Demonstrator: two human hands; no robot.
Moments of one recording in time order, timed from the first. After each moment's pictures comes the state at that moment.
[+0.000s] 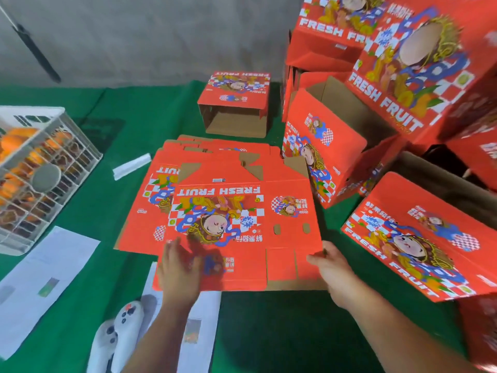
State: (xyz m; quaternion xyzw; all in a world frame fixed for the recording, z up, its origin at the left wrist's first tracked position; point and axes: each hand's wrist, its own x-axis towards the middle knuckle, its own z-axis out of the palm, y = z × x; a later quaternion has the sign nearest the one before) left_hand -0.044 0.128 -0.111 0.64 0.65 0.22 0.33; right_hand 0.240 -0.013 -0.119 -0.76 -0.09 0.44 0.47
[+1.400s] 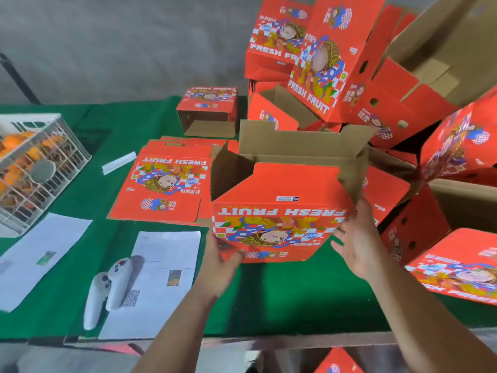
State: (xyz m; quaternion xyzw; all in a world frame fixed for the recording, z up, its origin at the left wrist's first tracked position) left_hand -0.009 -0.062 -0.078 0.67 0.41 0.28 0.56; right_hand 0.231 -0.199 0.017 -0.66 -0.06 0.42 0.62
